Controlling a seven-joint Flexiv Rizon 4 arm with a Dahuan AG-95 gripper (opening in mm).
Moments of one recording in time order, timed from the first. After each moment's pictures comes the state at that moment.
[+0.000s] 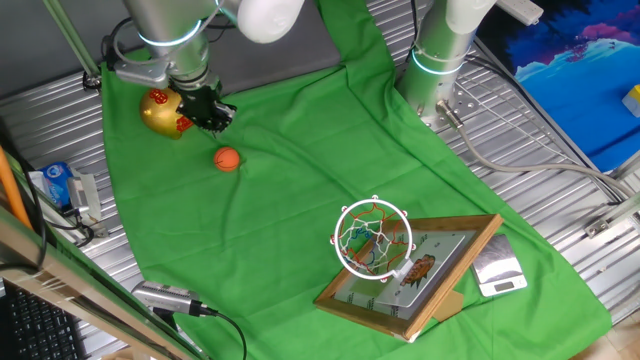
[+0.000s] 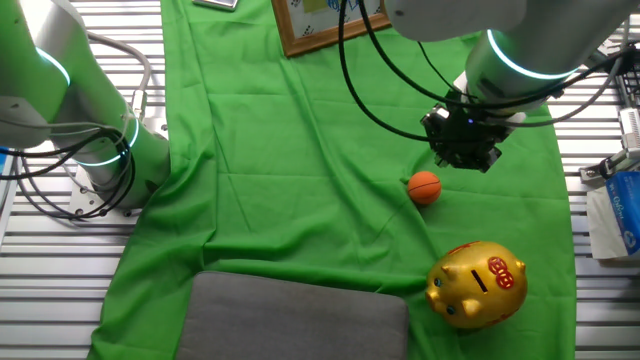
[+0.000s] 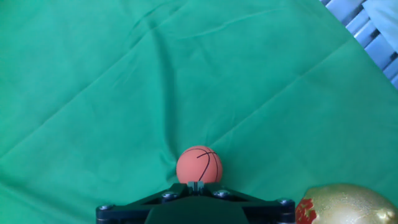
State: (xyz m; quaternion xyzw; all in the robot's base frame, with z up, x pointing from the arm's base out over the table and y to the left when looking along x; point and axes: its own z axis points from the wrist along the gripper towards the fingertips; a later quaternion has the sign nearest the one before) arm 0.558 -0.044 0.142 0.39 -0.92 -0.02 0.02
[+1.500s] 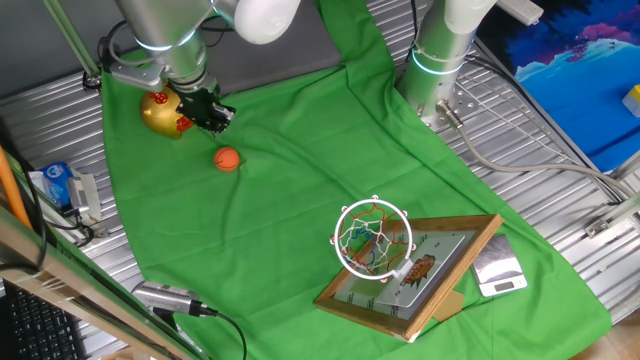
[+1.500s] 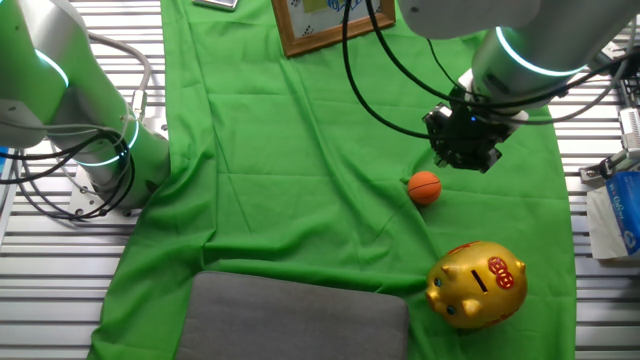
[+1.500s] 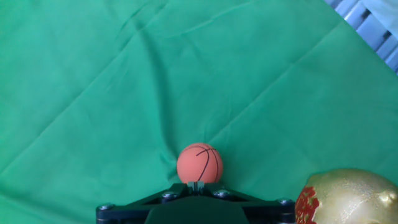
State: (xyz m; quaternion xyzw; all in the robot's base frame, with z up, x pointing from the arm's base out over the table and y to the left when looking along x) arm 0.559 -0.044 0.142 0.38 -0.92 -0.02 0.03
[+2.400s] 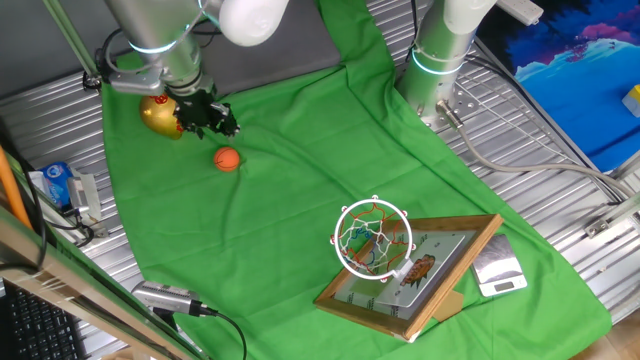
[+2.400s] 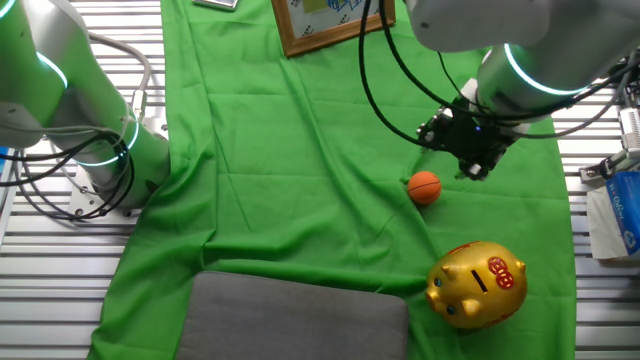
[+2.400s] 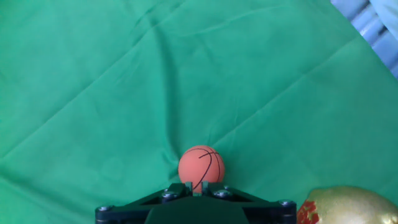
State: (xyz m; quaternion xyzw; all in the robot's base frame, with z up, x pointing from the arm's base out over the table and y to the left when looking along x) arm 0.562 -0.045 0.123 0.44 -0.89 -0.05 0.03
